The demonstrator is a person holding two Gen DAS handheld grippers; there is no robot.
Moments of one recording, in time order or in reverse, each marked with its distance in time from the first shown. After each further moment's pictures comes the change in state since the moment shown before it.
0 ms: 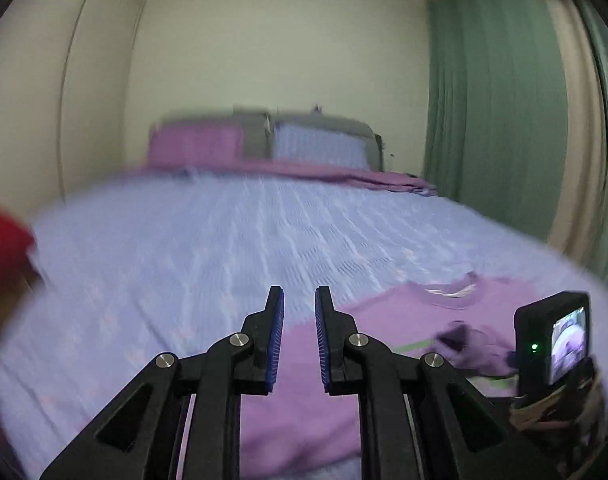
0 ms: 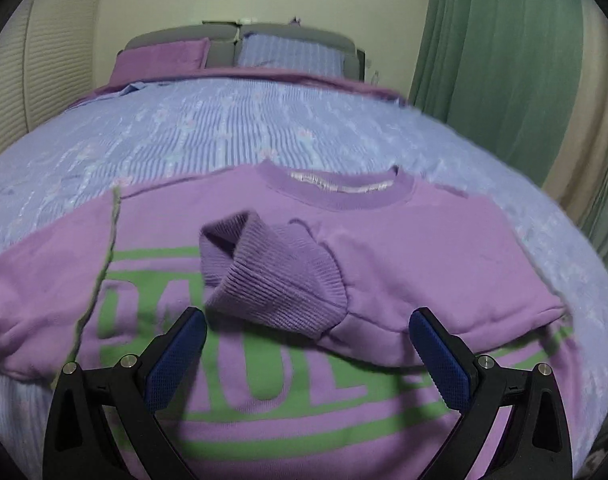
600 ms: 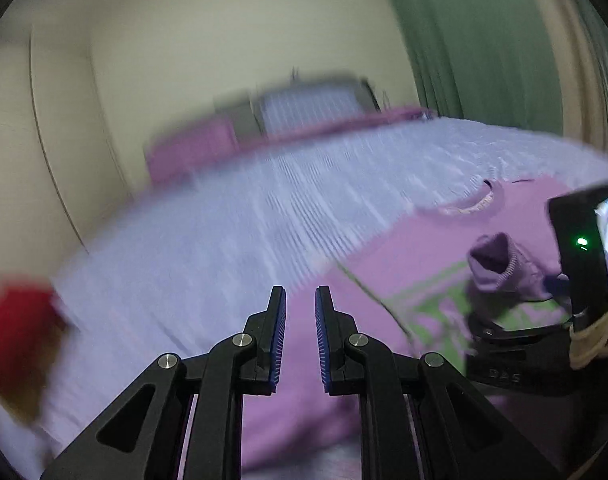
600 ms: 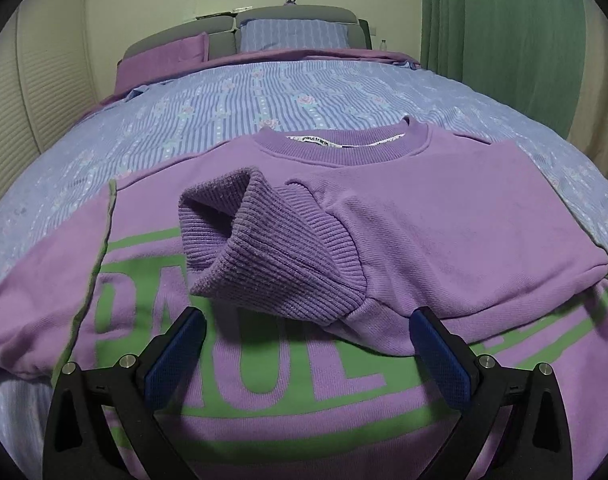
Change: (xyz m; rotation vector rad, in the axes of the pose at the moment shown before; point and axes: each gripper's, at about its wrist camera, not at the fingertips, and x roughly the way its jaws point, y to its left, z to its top) left arm 0.042 -0.042 -0.022 0.185 0.217 0.052; right arm 0.009 -0.022 -0.011 0.097 0.025 0.121
